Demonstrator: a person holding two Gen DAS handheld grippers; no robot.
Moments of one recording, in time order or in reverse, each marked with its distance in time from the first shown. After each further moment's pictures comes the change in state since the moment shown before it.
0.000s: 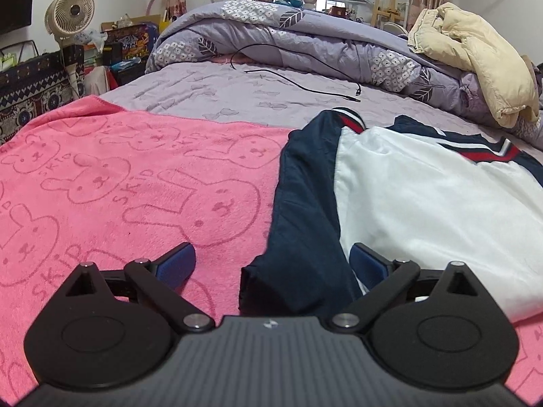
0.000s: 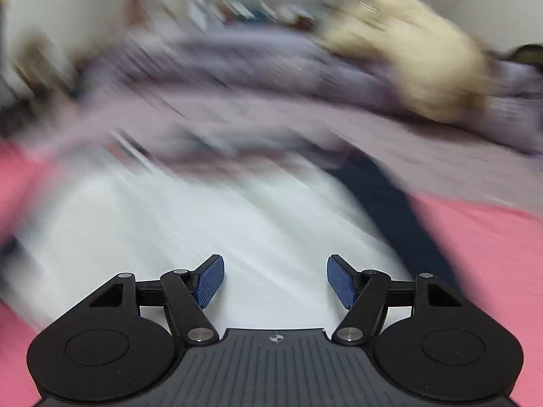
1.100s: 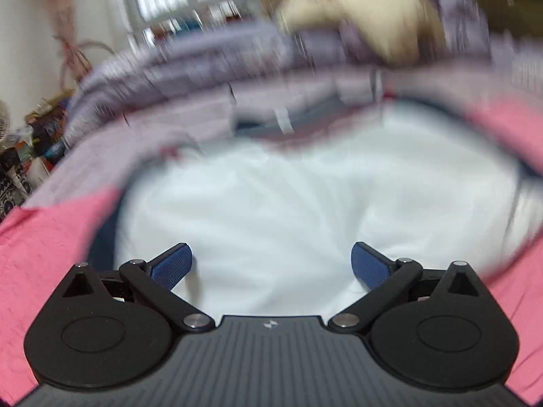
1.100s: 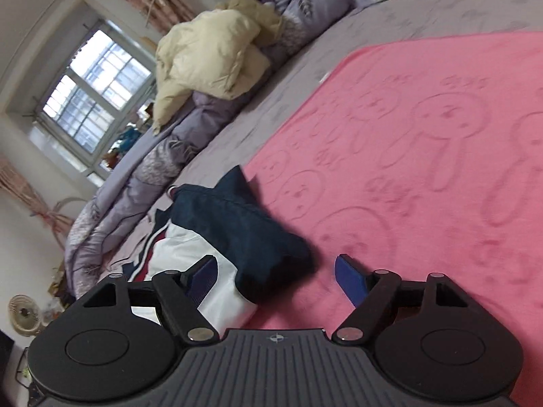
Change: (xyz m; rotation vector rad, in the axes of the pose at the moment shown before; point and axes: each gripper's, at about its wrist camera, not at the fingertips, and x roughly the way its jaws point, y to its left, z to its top) left arm -0.015 -0.181 -0.026 0.435 0.023 -0.037; right arm -0.039 -0.139 -0.099 0.948 -0.095 0.231
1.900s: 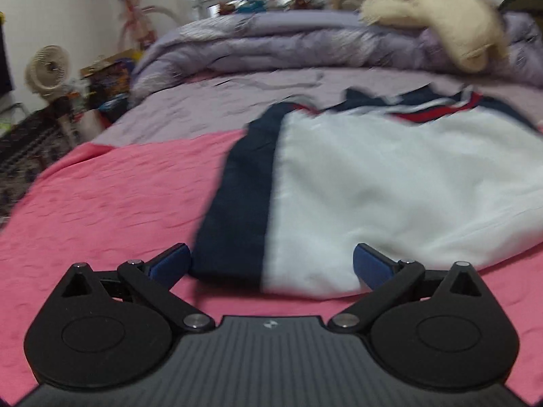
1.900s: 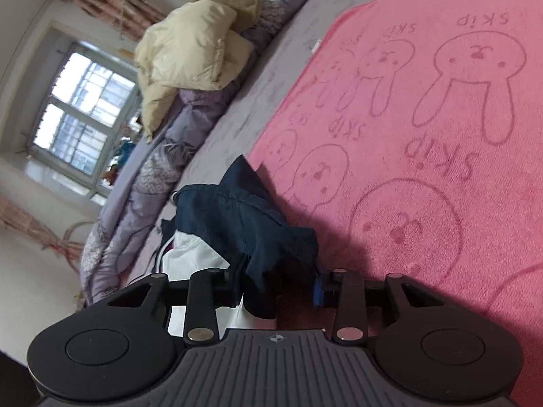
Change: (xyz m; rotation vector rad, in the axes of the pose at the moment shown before) left arm -0.047 0.116 -0.048 -0.197 0.033 0.158; right arm 0.028 0.027 -0.001 0.127 0.038 -0.008
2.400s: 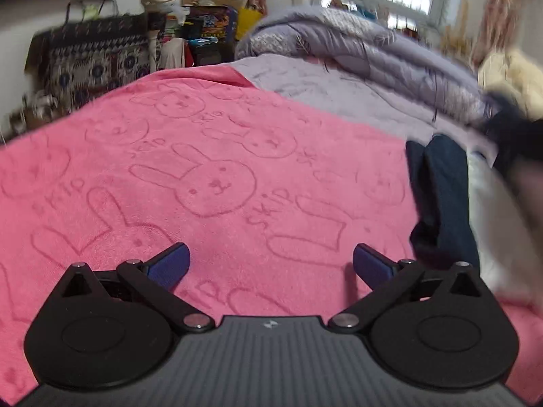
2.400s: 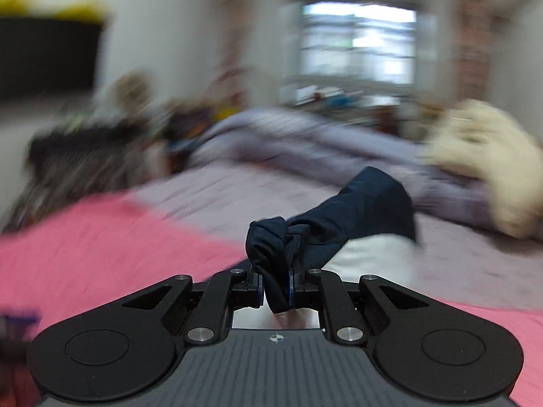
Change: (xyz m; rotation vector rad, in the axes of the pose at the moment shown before) left arm 0.002 0.166 -0.058 -0.454 0.010 -0.002; right arm 0.001 0.276 -0.261 -1.311 0.039 0.296
